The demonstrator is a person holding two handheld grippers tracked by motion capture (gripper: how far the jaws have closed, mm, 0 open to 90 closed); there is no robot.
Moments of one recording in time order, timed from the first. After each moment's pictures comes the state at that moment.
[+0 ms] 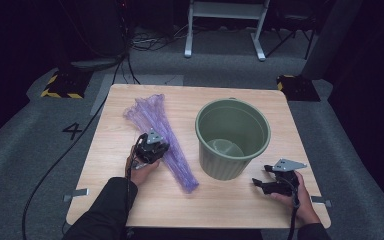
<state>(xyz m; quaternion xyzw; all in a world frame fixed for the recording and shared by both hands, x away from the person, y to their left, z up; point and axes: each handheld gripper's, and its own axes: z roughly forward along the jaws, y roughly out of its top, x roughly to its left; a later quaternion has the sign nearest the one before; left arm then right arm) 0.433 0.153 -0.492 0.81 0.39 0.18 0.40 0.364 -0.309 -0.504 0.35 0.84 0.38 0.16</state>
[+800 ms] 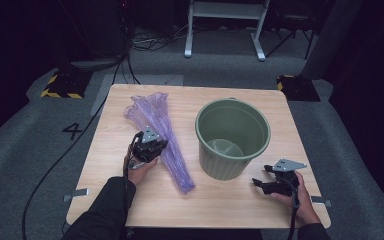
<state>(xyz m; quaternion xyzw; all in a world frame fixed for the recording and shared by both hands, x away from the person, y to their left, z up) 0.427 0.160 -0.478 0.79 0.39 0.19 0.43 0.364 -0.309 -0.504 0.35 0.84 0.38 0.16</state>
